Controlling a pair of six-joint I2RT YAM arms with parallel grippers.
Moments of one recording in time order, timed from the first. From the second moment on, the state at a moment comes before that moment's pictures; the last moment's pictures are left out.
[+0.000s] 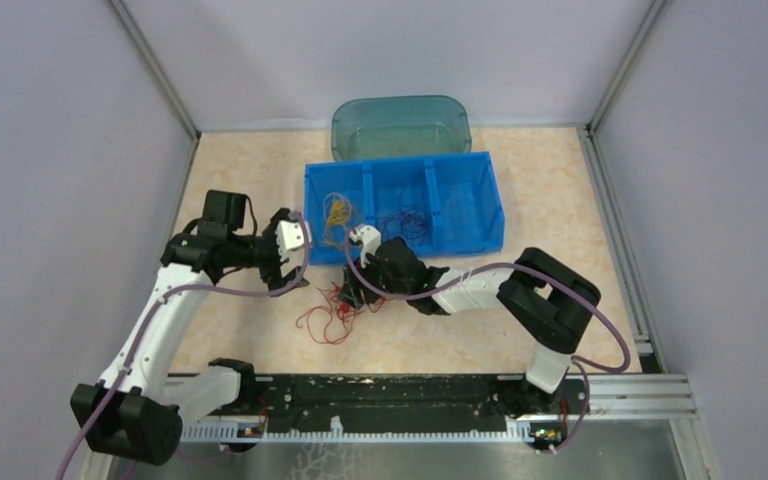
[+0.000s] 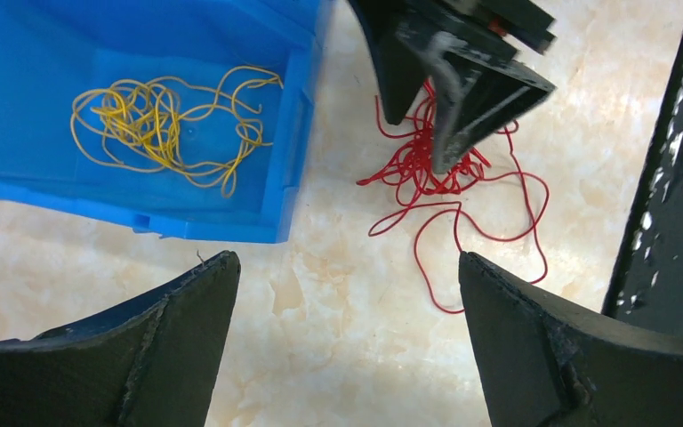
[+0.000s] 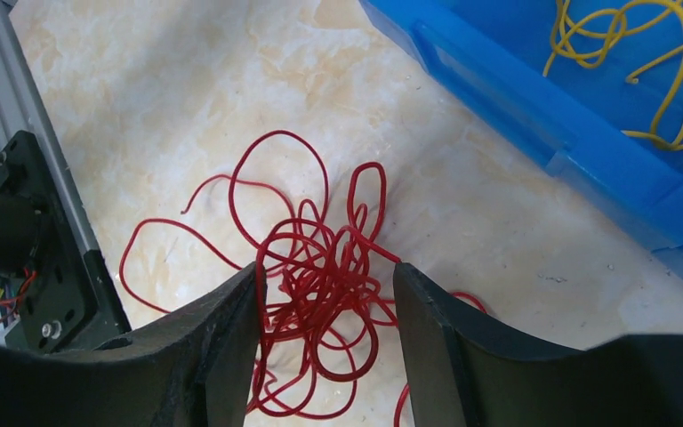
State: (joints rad) left arm -0.20 1.08 1.01 -0.87 0.69 0.94; right arm 0.97 1.72 0.80 0.45 -0.19 0.37
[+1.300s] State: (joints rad) left arm -0.20 0.97 0.93 -0.70 0.92 0.83; right arm 0.97 1.35 0.90 0.52 -0.19 0.49
